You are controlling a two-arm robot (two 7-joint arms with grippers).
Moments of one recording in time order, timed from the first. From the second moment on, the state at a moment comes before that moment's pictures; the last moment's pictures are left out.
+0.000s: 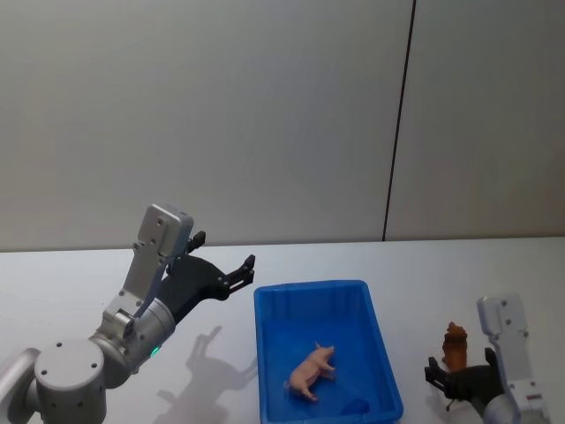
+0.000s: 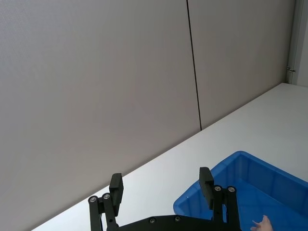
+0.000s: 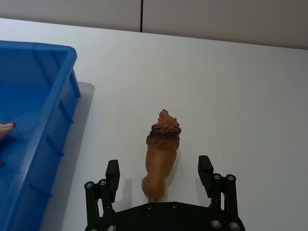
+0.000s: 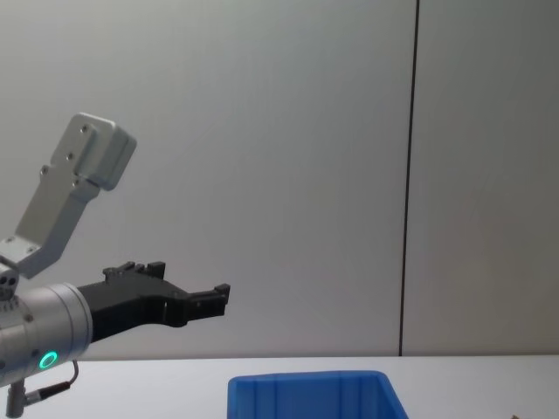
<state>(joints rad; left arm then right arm) -0.36 0.32 0.34 -1.27 -0.23 0.00 -0.25 0.10 0.16 -0.27 -1.37 0.16 0.33 -0.13</state>
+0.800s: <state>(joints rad) -0.36 0.32 0.34 -1.27 -0.23 0.00 -0.25 0.19 0.11 -0.25 -1.19 0.21 0.33 -0.09</state>
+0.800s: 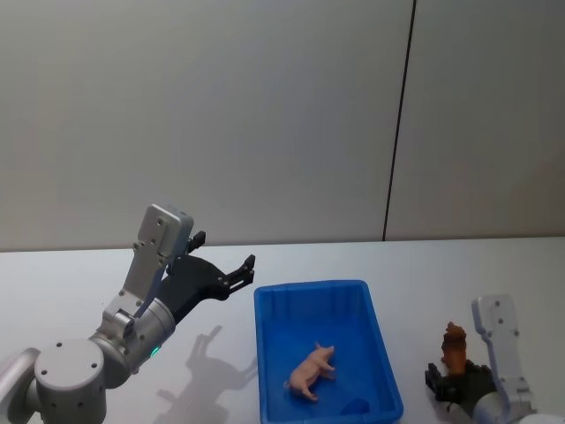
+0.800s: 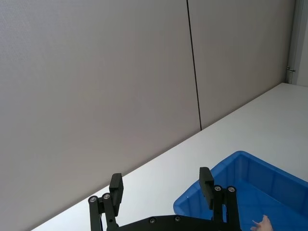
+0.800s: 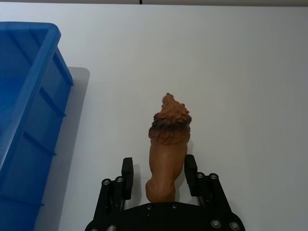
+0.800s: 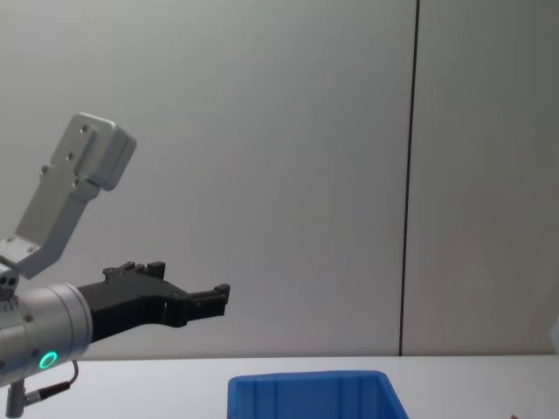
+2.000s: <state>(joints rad) -0.36 0.32 0.34 -1.27 -0.23 0.00 -0.25 0.15 0.14 -0.24 -1.40 0.13 0.23 0.00</state>
